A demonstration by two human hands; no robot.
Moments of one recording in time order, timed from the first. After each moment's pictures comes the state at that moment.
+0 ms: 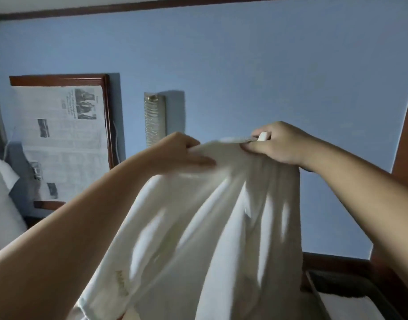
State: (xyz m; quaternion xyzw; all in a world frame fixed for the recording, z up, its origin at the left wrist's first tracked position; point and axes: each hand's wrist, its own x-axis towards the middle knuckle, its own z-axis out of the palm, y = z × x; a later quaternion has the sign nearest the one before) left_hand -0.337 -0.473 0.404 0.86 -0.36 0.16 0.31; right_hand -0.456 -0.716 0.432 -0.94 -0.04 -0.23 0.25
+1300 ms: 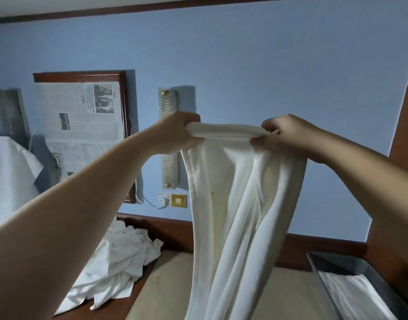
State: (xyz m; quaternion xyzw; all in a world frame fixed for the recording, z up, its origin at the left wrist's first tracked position) left_hand -0.390 -0.409 0.416 0.86 -0.37 0.23 0.28; right_hand -0.510 -0.682 0.423 -0.95 -0.03 -0.24 0.21
